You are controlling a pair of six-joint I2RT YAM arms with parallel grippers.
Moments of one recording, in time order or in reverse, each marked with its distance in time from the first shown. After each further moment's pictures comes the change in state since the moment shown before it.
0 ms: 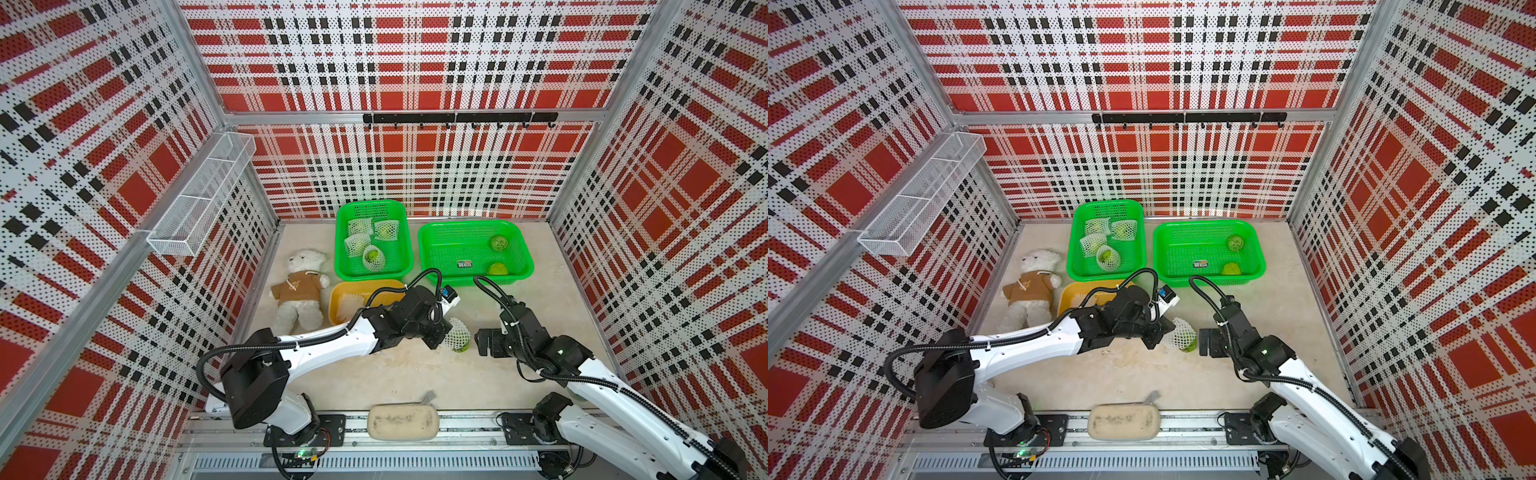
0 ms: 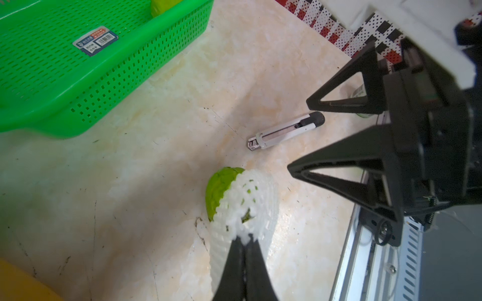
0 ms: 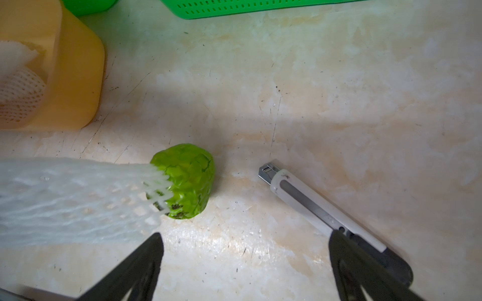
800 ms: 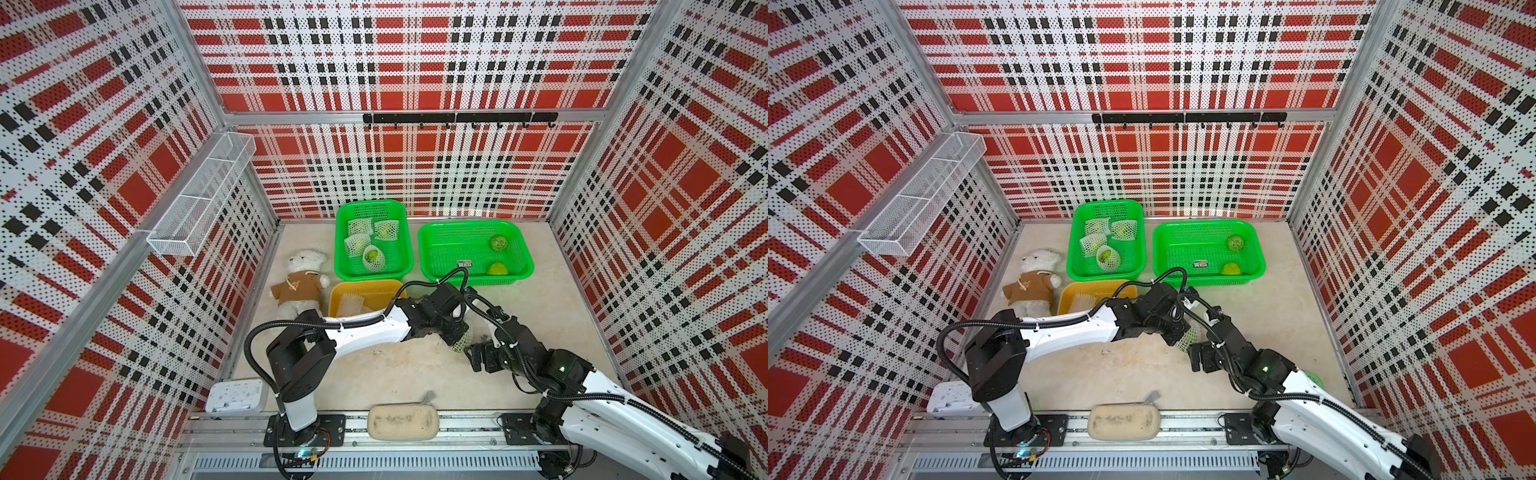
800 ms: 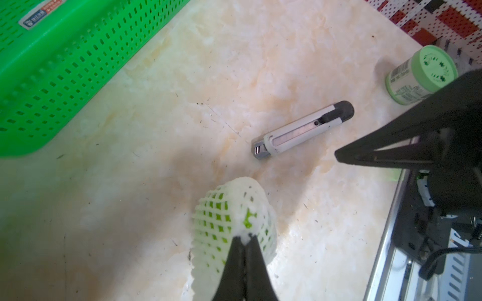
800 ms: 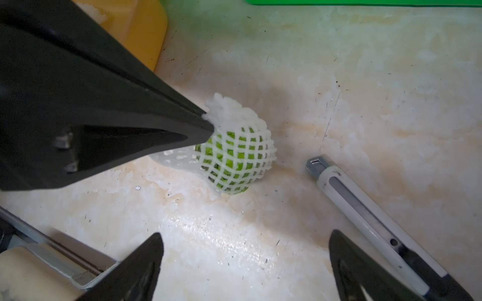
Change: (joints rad) left arm -0.030 0.251 0.235 -0.148 -0.031 0.028; right arm 0.180 -0.087 -0.068 0.050 0.007 0.012
